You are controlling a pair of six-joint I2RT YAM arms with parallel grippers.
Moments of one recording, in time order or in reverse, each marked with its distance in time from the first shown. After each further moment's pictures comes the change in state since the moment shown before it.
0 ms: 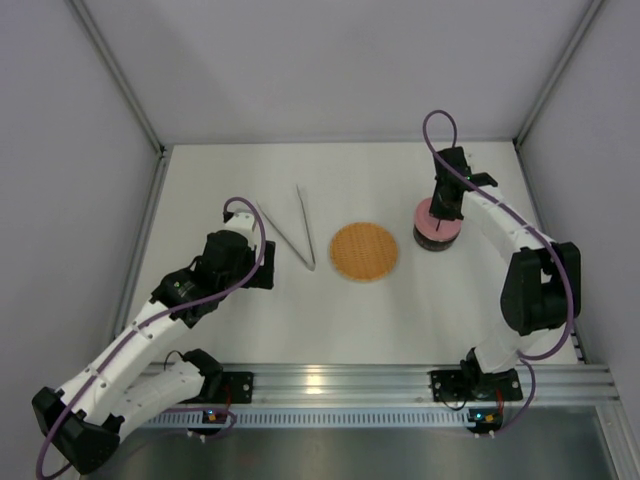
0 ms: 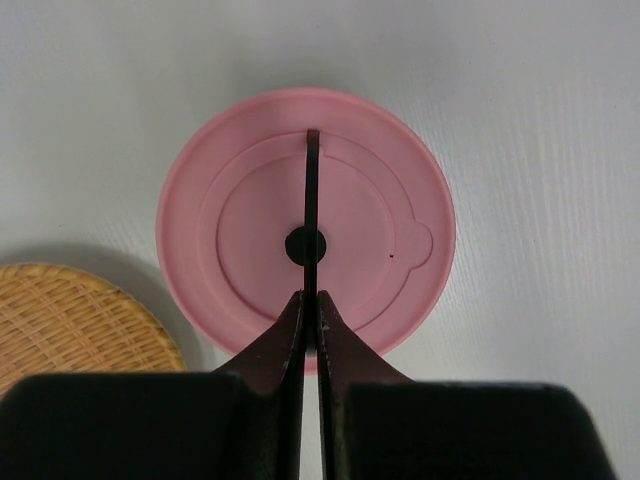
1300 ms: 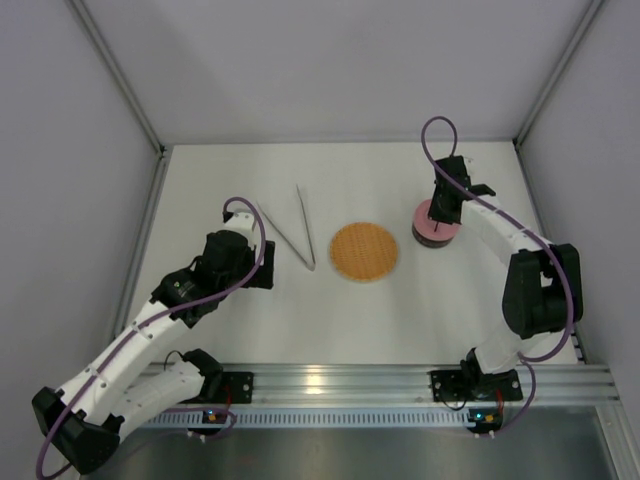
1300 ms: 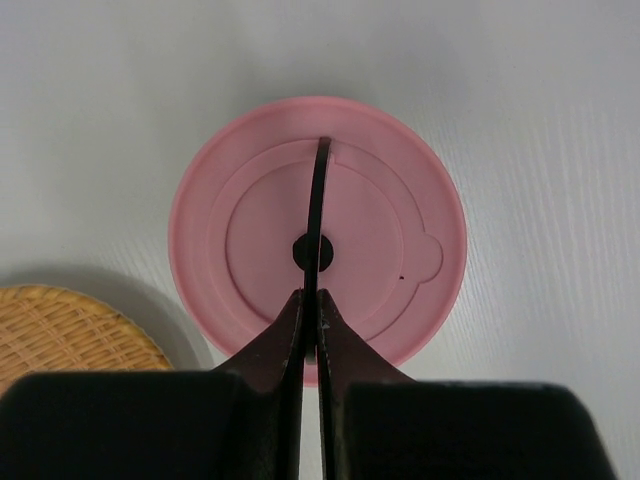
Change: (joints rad) left arm 0.000 0.000 0.000 0.000 -0.007 0.000; right arm -0.004 -0.012 -0.105 0.148 -0.003 -0.002
